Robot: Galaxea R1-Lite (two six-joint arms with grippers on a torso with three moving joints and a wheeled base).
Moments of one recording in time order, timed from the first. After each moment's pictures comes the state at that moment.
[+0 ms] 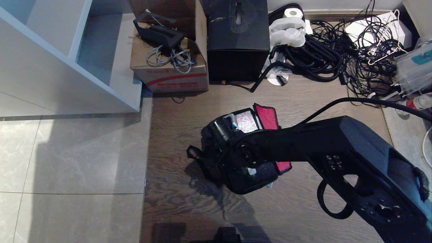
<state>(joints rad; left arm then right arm) 0.00 0.00 0.00 0.00 0.01 -0.01 0.79 2.43 -1.86 0.21 -1.04 0.13</state>
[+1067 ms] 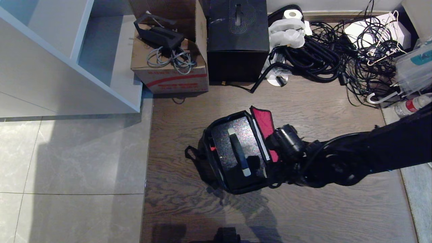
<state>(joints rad) 0.00 0.00 0.00 0.00 0.01 -0.01 0.61 1.94 -1.04 0.04 -0.44 0.51</state>
